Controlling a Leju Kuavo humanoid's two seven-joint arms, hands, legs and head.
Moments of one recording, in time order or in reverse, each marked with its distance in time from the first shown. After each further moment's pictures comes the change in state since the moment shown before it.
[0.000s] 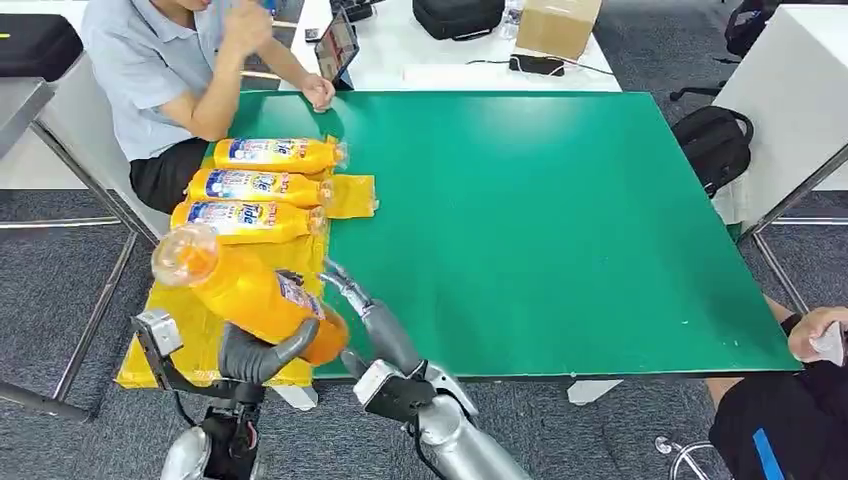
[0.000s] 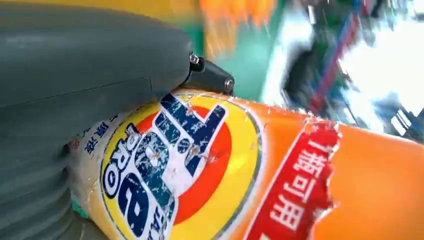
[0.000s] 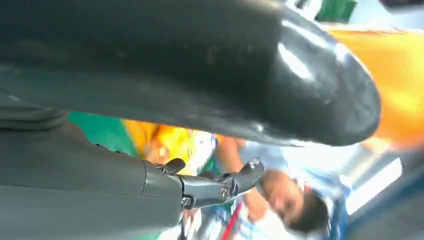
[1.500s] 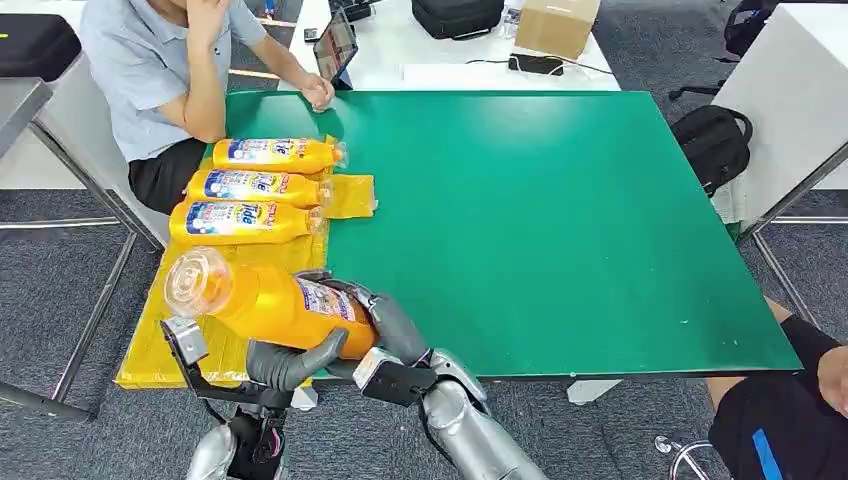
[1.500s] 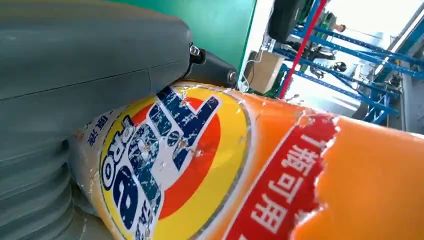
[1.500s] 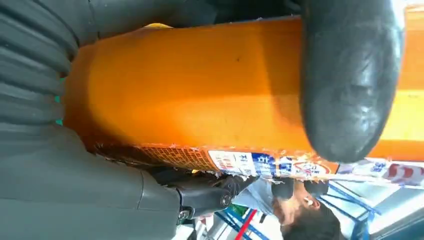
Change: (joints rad) left arm -0.001 -0.033 -0.143 0.067 0.146 -0.181 -0.063; right arm -0.054 0.034 -0.128 0.115 0.224 0.165 0.000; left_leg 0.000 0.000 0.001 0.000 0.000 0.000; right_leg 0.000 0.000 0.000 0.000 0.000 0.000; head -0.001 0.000
